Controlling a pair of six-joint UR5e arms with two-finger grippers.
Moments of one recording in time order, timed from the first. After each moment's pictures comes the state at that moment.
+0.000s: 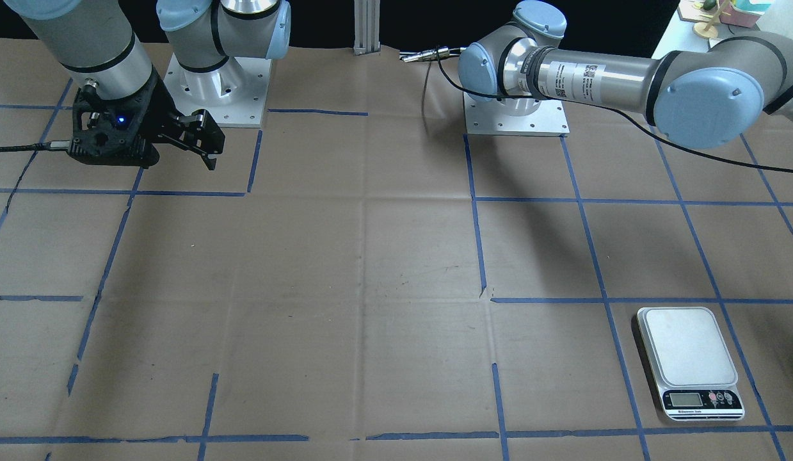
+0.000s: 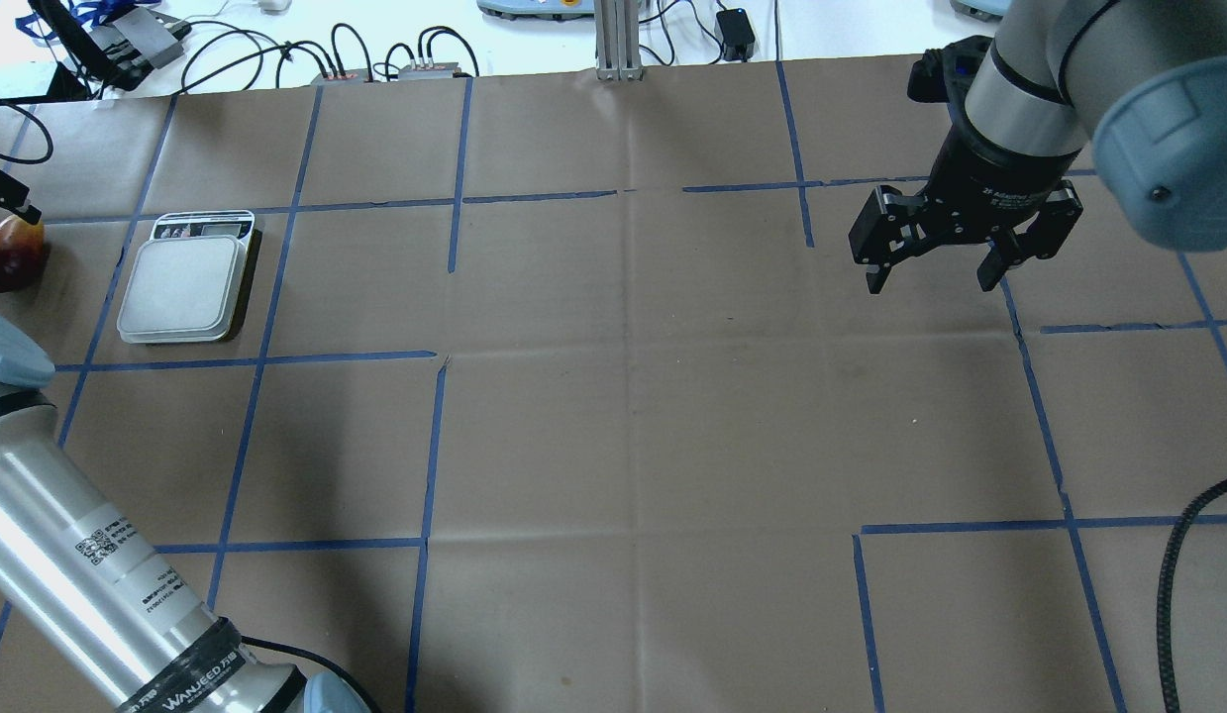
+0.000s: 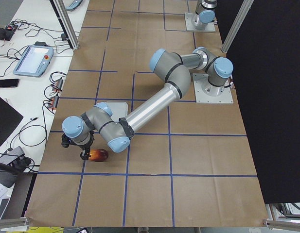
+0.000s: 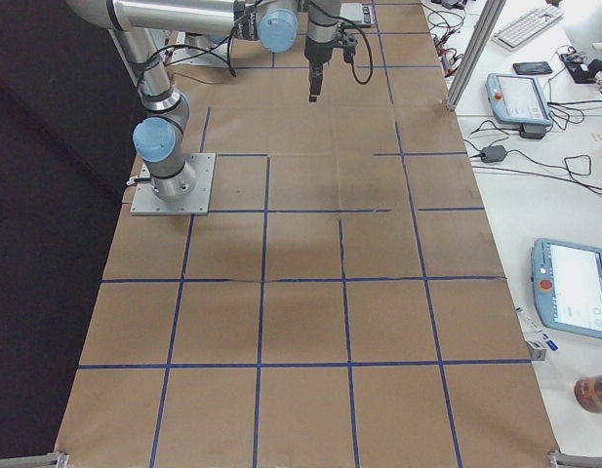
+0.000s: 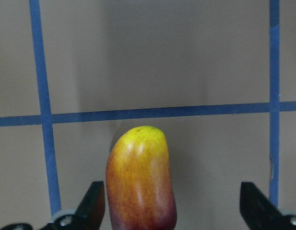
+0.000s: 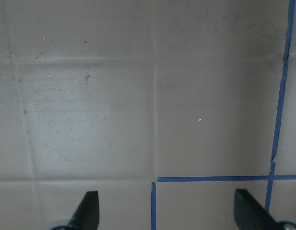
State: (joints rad) left arm -0.84 -2.69 -0.54 -1.49 1.52 0.78; right arm 1.53 -1.60 1.68 -1.57 -1.56 -0.02
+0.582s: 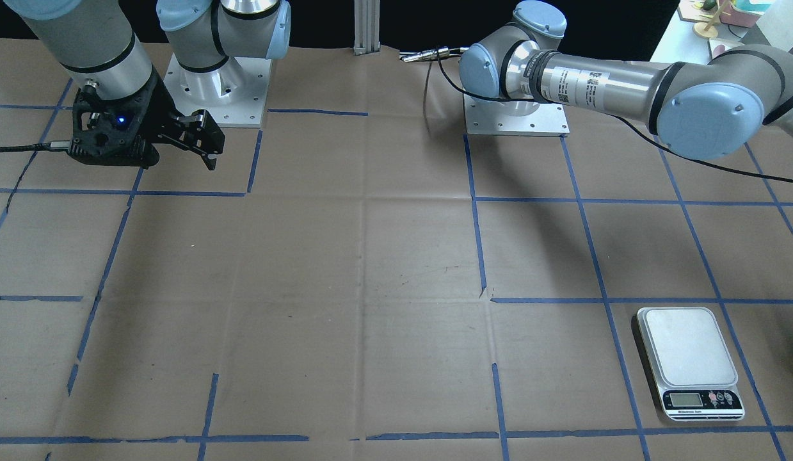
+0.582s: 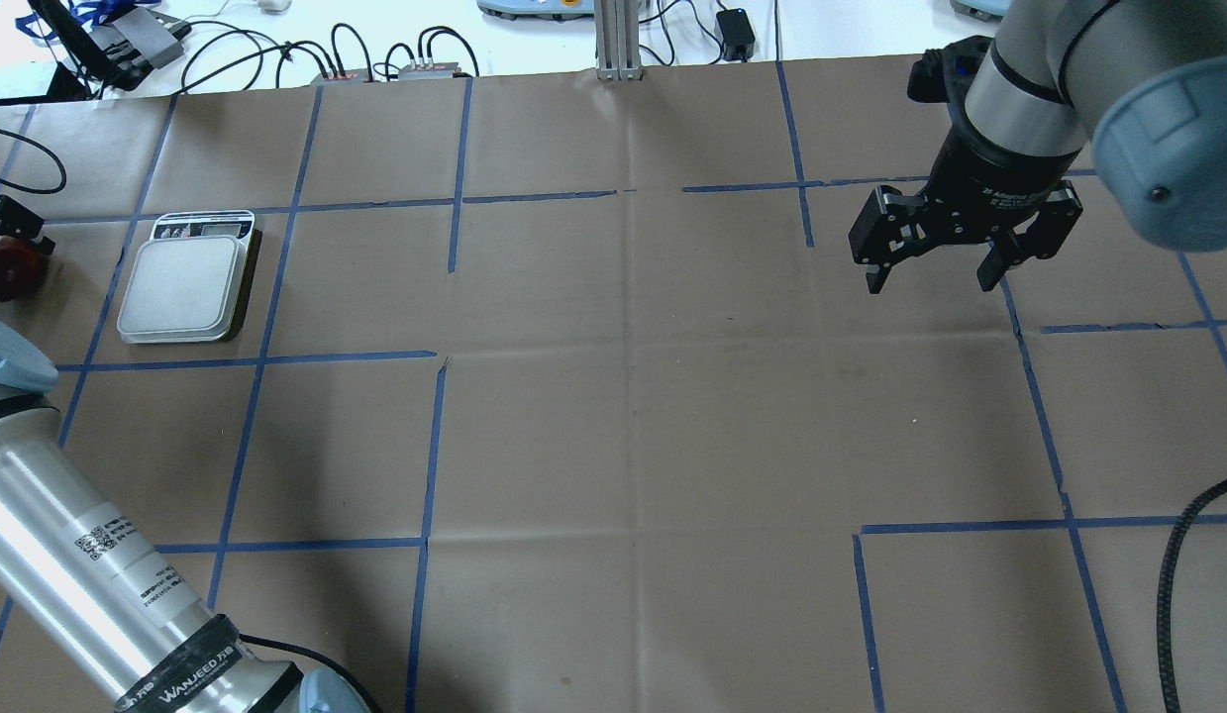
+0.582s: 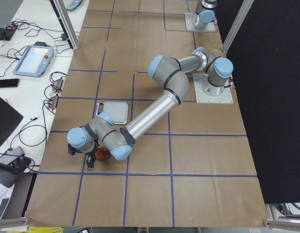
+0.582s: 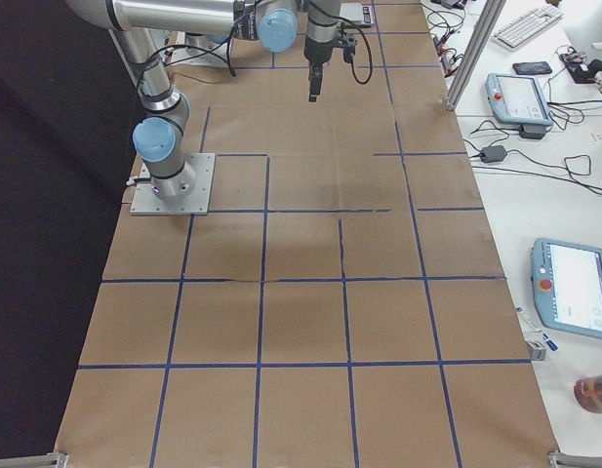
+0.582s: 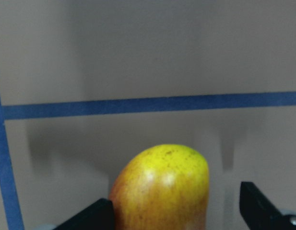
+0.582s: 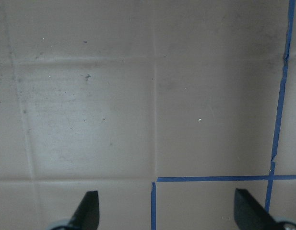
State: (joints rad) left arm -0.82 -2.72 -0.54 -1.50 1.53 0.77; right arm 1.53 -1.60 1.68 -1.57 -1.56 -0.02
